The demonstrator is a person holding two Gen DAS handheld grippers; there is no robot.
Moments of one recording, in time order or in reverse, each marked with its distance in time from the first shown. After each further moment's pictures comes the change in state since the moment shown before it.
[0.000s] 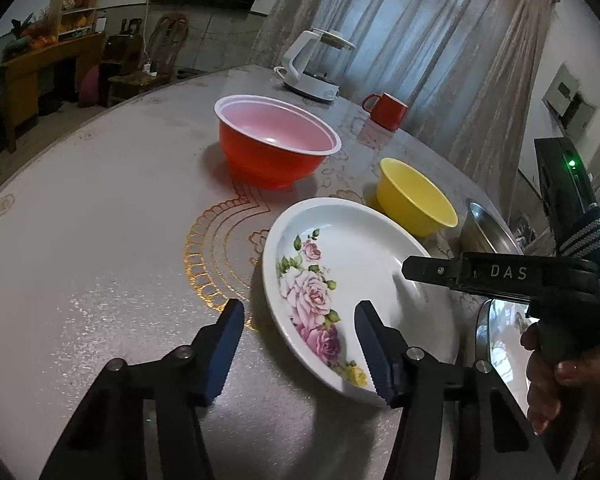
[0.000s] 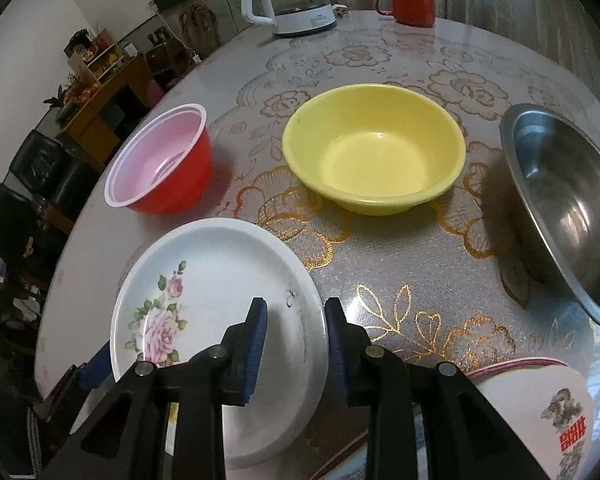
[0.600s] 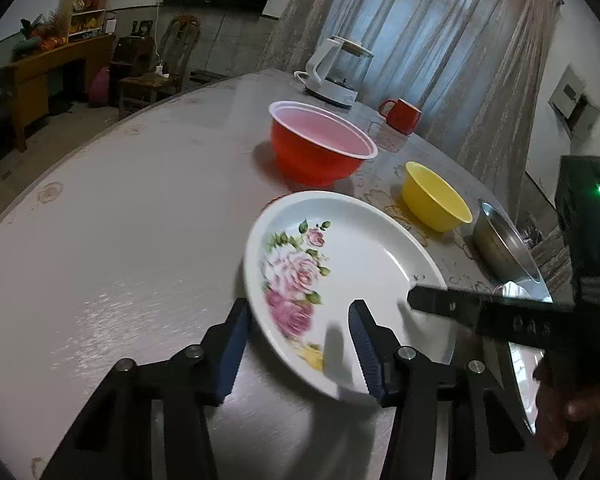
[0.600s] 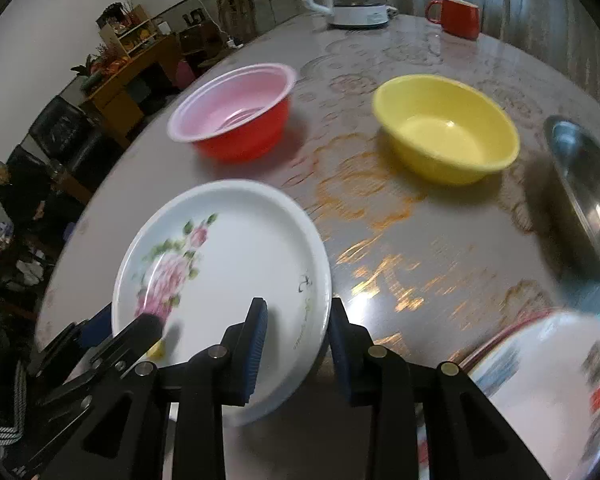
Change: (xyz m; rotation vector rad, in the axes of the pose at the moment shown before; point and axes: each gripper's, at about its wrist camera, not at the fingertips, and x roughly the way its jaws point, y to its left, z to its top) left arm -0.029 0.038 -0.011 -0.006 -0.009 0.026; right arm -0.005 0.053 -0.038 -0.110 0.017 0.045
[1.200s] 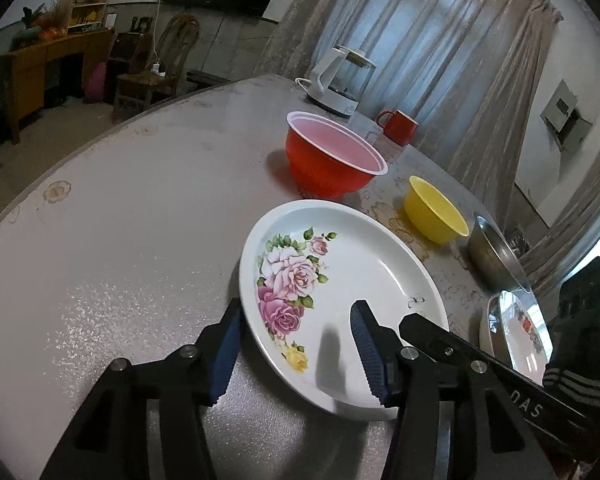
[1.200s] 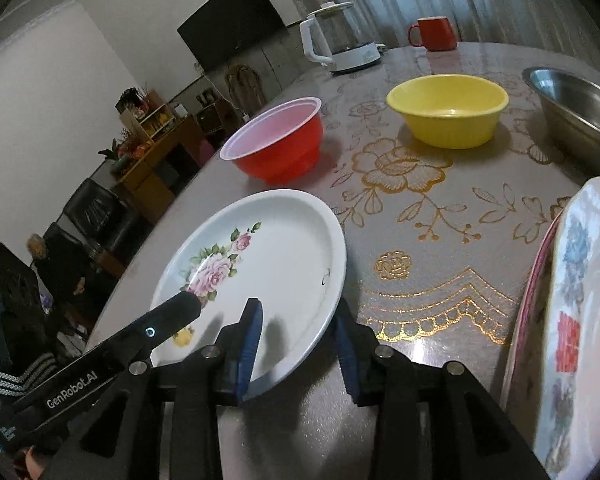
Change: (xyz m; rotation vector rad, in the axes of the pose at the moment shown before) left arm -0.003 0.022 0.007 -0.022 -0.014 -0.054; right arm -0.001 0.012 -0.055 0.150 -0.295 0.154
